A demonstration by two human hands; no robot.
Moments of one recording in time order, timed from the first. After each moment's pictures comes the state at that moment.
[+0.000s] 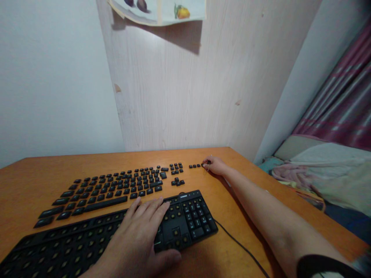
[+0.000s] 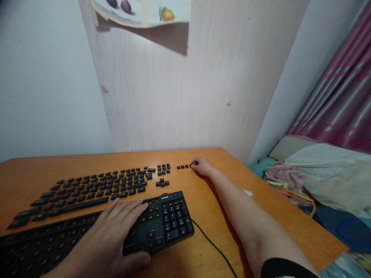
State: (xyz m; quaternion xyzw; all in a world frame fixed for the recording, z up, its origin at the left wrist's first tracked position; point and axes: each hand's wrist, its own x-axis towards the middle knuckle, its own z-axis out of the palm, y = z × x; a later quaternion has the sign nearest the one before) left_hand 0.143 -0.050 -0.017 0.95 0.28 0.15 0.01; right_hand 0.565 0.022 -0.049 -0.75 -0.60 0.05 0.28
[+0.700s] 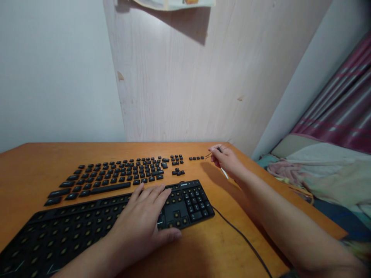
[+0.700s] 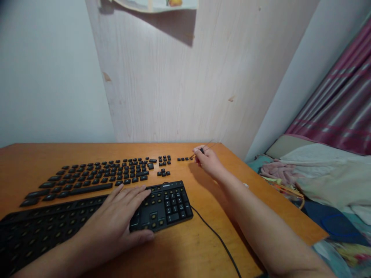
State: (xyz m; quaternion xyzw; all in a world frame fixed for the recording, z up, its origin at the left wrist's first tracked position) left_hand 0.148 -0.053 -0.010 0.95 0.28 0.13 0.04; right_hand 0.482 -0.067 0.027 -0.63 -0.53 0.18 0.54
